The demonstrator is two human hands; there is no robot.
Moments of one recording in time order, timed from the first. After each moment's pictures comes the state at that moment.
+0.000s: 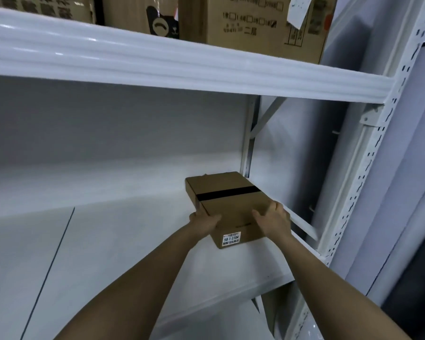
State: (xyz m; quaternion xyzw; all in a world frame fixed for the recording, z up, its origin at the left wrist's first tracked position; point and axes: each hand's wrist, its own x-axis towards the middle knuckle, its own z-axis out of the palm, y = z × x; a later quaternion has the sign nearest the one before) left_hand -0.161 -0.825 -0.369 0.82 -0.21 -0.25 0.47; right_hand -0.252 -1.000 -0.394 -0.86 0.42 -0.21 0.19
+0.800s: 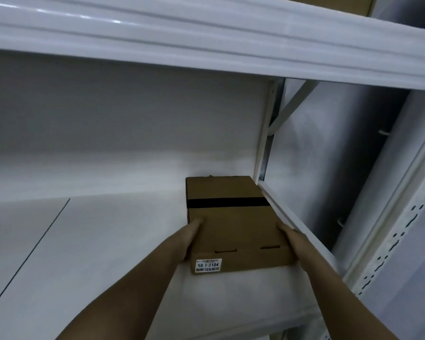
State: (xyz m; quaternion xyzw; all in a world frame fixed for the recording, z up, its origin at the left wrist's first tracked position) left_hand -0.108 -0.879 -0.416 0.70 0.05 -0.34 0.63; right_hand -0.226 -1.137 -0.444 -0.72 0.42 -0.09 0.55
